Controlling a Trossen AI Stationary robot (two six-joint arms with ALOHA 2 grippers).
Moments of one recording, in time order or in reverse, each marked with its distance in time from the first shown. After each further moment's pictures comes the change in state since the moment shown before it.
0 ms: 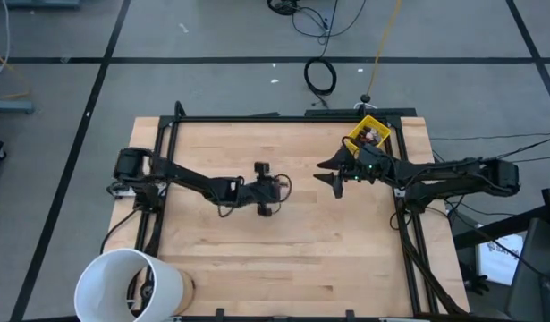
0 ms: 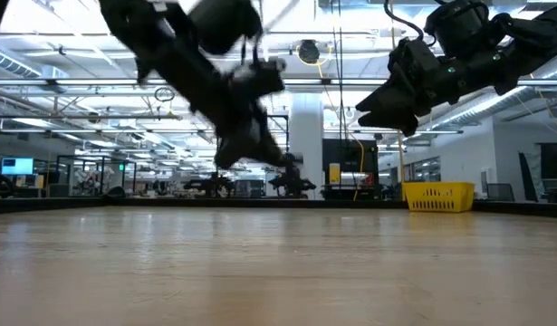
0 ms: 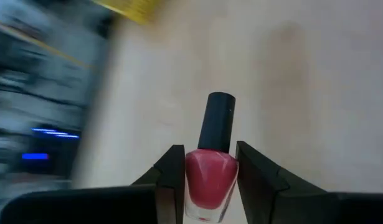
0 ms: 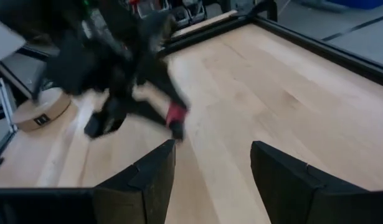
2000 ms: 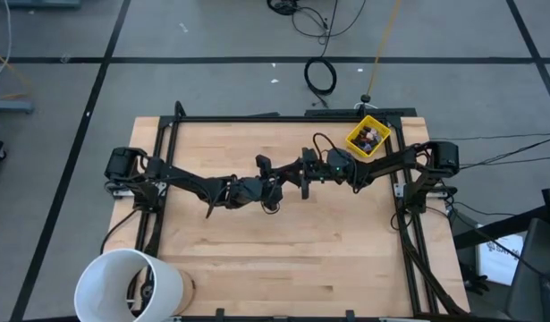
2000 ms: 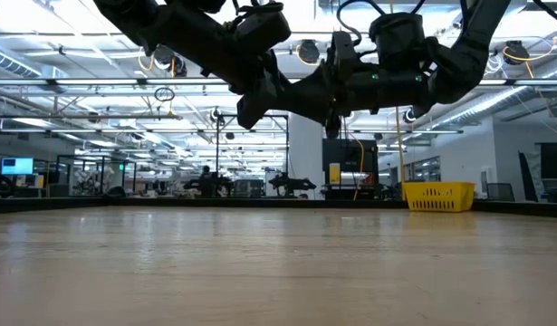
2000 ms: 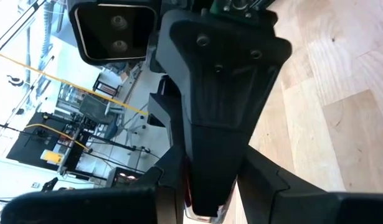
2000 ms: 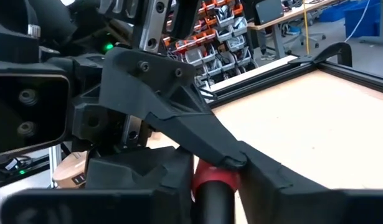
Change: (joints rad) left arm -0.027 -0.089 0.004 0.282 -0.168 0.370; right arm 0.081 0.617 0.265 0.609 -0.075 0.096
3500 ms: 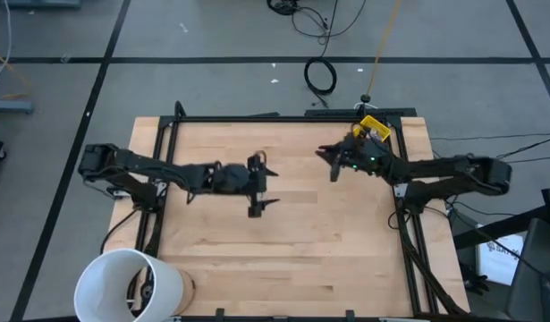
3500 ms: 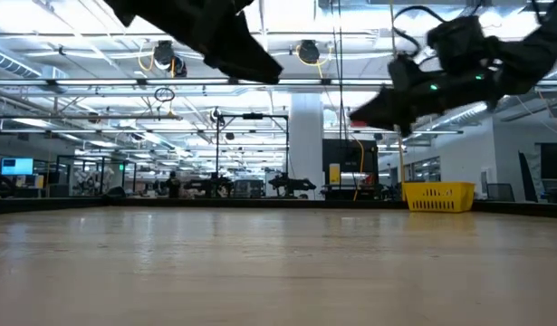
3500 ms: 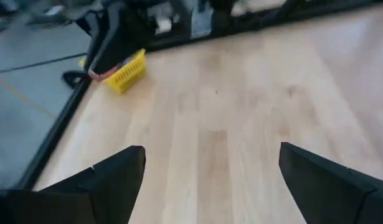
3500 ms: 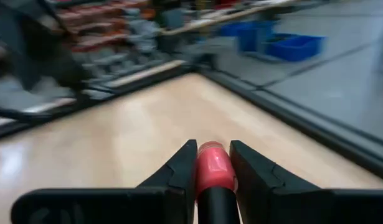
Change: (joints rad) left arm 0.019 -0.239 -0.011 -0.383 0.442 -0.569; right arm -0.227 -0.480 -0.308 -0.264 0.127 -0.154
